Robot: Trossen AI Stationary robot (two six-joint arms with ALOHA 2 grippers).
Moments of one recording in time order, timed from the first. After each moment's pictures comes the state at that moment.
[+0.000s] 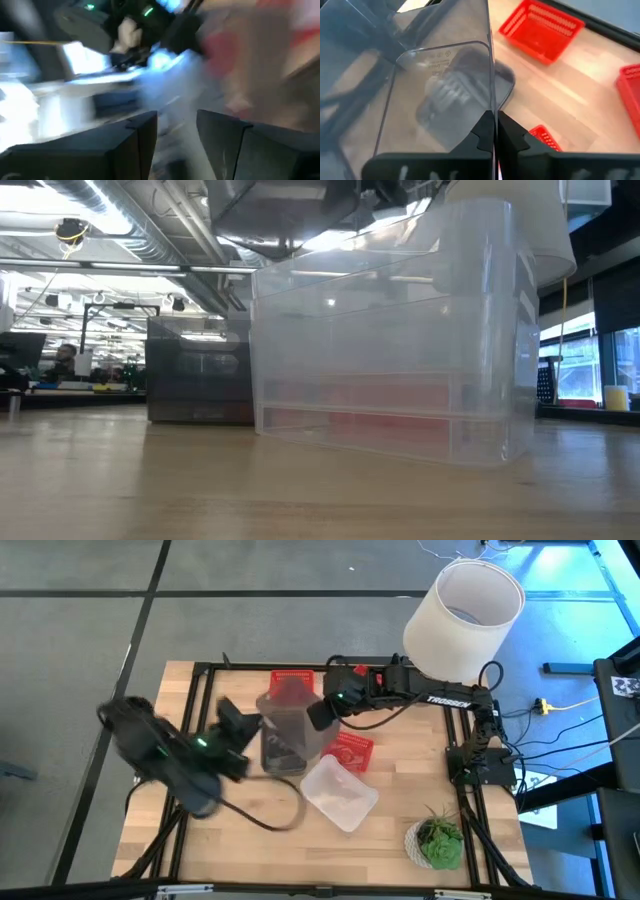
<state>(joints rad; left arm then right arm) -0.65 1.60 2.19 -1.58 -1.20 0.51 -0.04 1.87 2.11 -1.13 0.23 0.82</state>
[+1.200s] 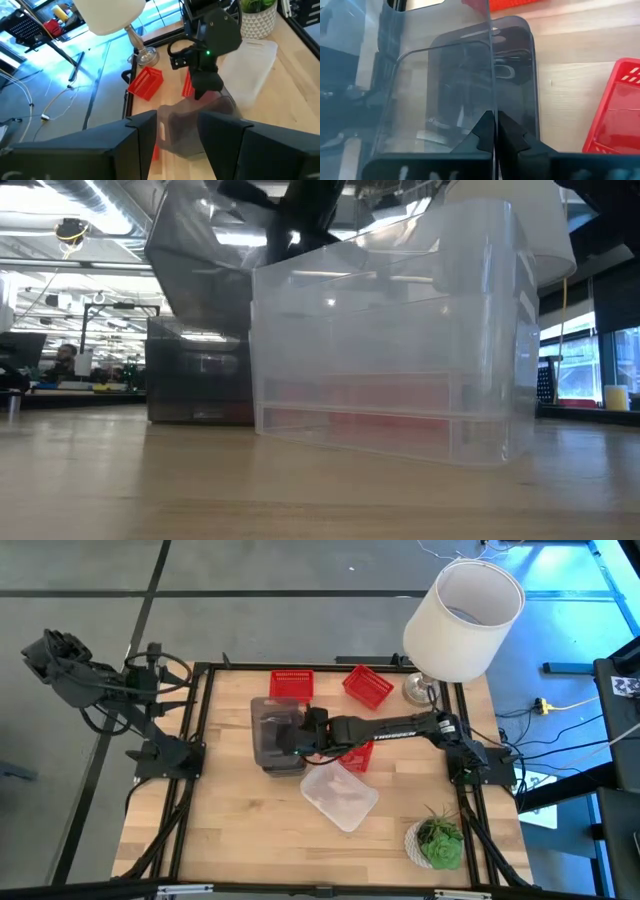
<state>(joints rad) -0.69 1.02 1.96 -1.57 -0.80 -0.07 0.10 2.19 2.11 -0.97 0.48 1.60</state>
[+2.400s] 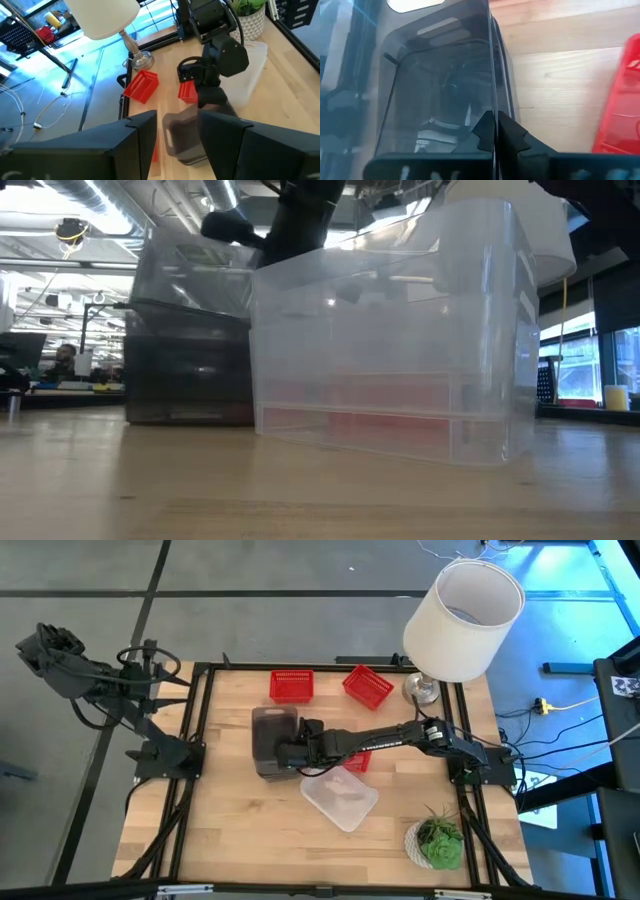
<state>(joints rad) -0.69 0.97 1.96 -1.57 -0.76 -0.03 0.13 2.30 2.11 -0.96 0.53 1.65</state>
